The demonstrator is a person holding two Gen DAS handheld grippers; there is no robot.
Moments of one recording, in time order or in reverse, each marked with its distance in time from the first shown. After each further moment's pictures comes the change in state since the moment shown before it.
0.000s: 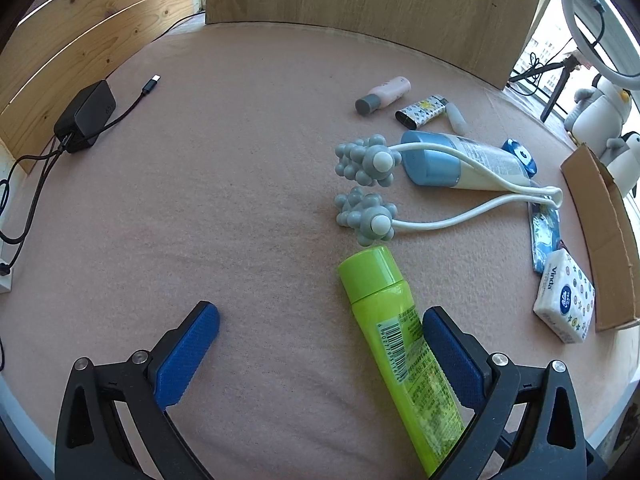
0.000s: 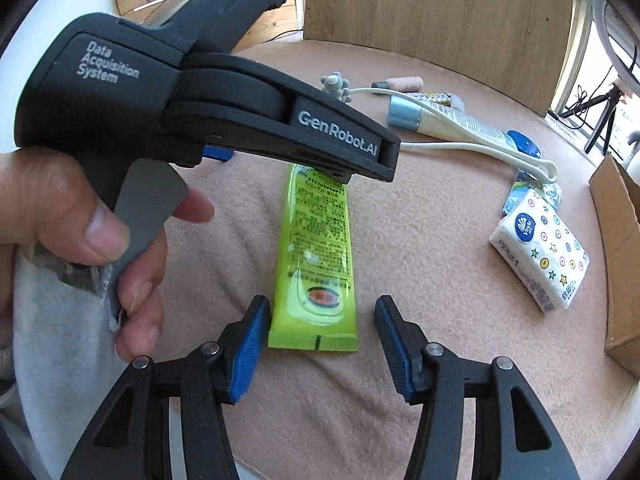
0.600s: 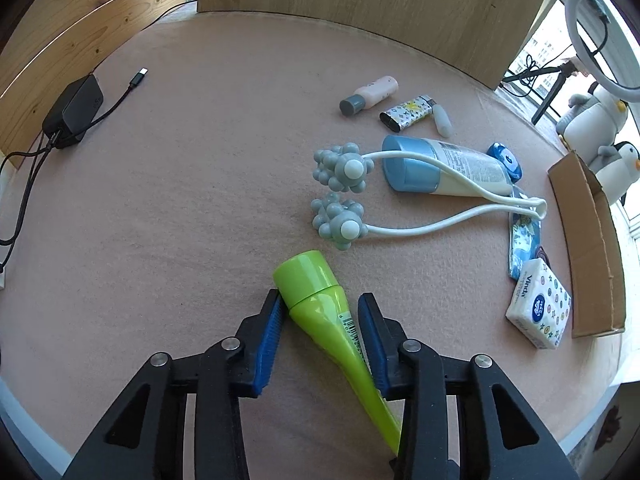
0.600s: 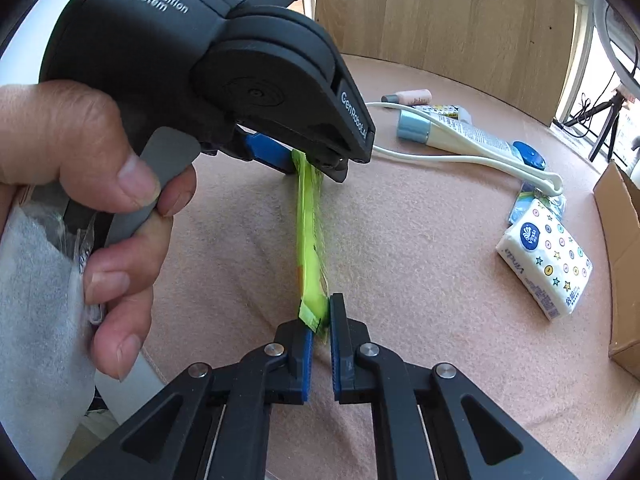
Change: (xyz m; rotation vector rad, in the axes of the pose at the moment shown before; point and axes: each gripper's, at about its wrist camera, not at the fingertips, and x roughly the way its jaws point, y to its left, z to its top) left arm -0.012 0.000 0.014 -0.035 0.077 -0.072; right arm -0.008 0.003 0.000 -0.009 -0.046 0.024
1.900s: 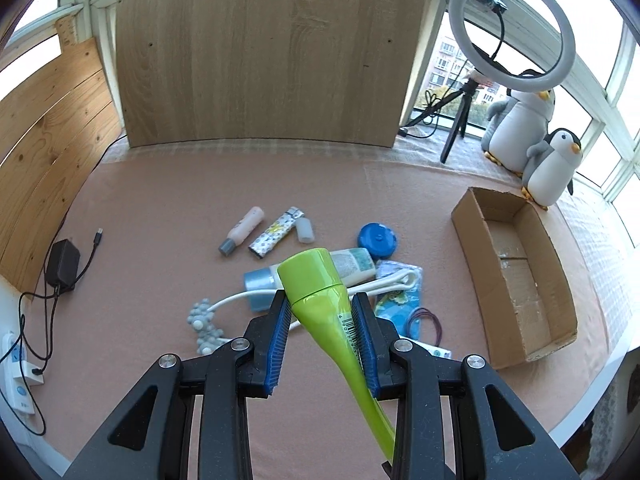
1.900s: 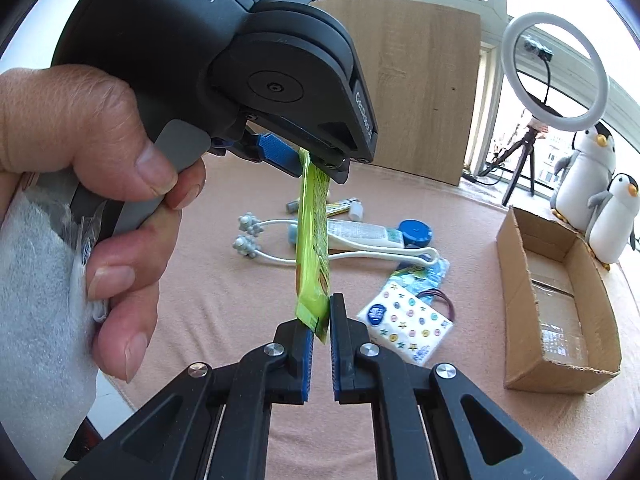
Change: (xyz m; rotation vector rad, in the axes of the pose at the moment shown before) left arm -0.099 -0.143 0.044 0.247 -0.216 -0.043; right arm -0.081 -0.071 0.022 0.116 -0.277 -0.177
